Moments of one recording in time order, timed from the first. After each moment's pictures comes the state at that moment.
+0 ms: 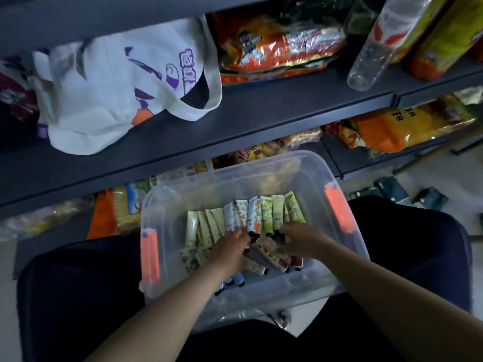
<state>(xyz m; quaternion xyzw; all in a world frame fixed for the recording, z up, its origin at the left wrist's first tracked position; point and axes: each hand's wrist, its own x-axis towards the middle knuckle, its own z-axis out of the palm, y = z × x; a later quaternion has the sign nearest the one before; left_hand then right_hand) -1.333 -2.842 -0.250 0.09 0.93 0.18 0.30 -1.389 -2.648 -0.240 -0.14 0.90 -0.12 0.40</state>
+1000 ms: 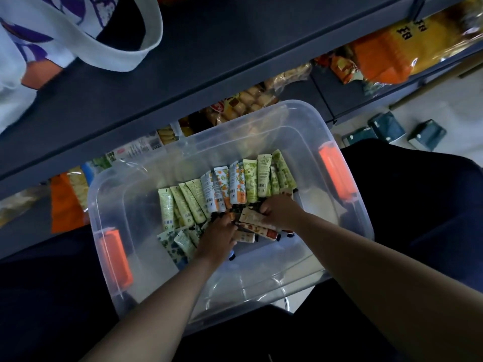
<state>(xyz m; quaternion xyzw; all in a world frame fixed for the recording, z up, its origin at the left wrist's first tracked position) -1.316 -2.838 -0.318 0.11 0.93 0.17 0.32 -1.386 -2.657 -0.306 -0.10 0.88 -0.18 0.43</state>
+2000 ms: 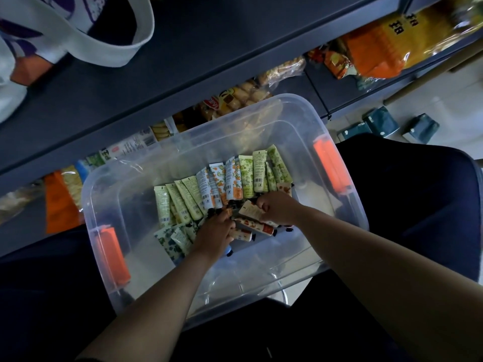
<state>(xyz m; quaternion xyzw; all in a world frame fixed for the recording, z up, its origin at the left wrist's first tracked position) -1.317 -2.842 -0.319 0.14 0.93 0.17 0.30 -1.386 -2.654 -0.299 -0.11 0.87 -0.19 0.44</state>
